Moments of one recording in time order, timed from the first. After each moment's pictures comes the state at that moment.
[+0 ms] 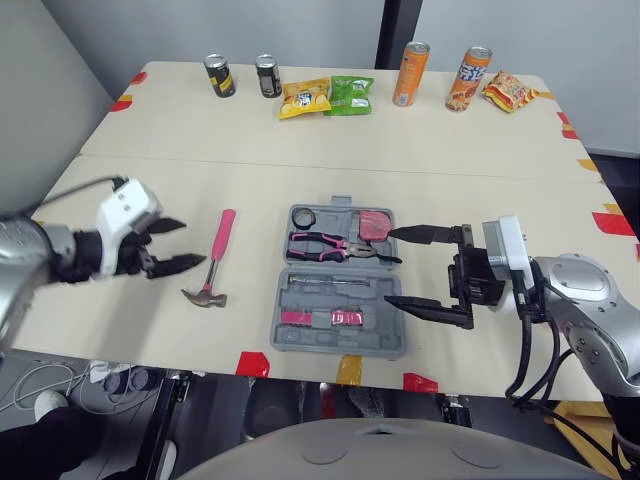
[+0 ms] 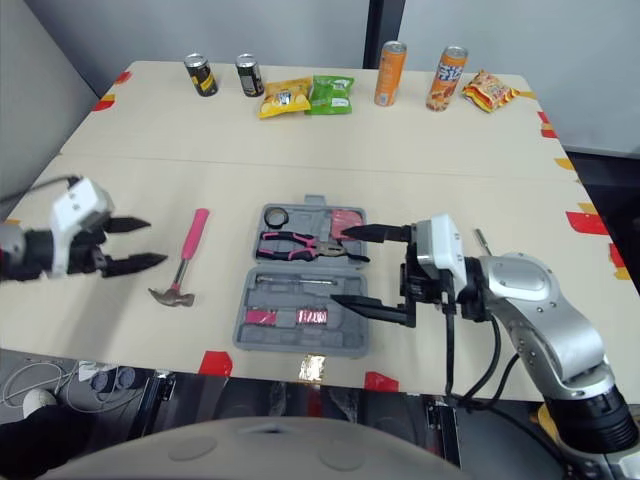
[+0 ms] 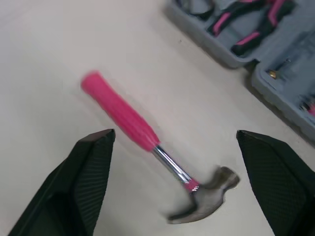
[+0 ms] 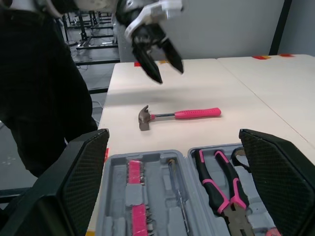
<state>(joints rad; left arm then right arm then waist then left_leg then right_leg) -0.08 1.16 0.21 -0.14 -0.45 0.52 -1.19 0.01 -0.69 -0.03 -0.56 0.66 0.30 1.08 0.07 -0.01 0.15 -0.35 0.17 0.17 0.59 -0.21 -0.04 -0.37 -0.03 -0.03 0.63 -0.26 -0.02</state>
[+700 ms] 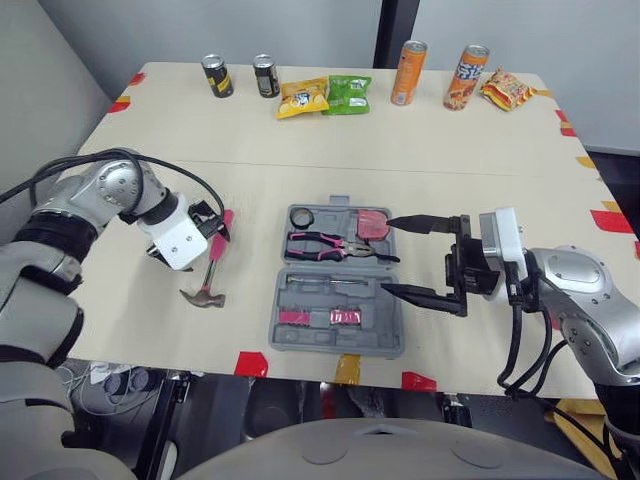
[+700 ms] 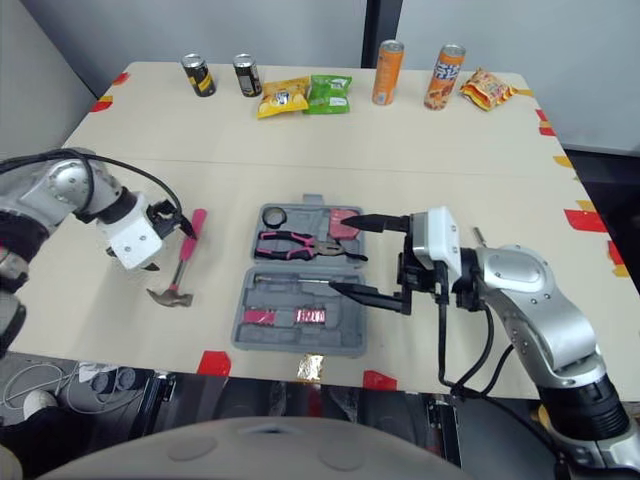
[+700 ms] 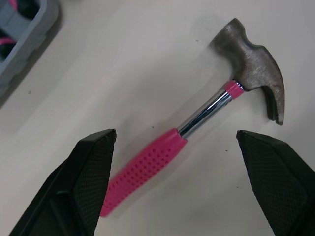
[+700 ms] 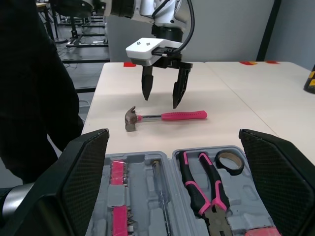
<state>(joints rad) -0.91 0.95 -0.64 0.78 0.15 -1.06 -1.57 -0.05 -0.68 -0.02 -0.52 0.63 0.27 1.08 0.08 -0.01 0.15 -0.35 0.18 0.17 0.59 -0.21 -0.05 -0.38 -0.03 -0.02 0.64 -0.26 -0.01</state>
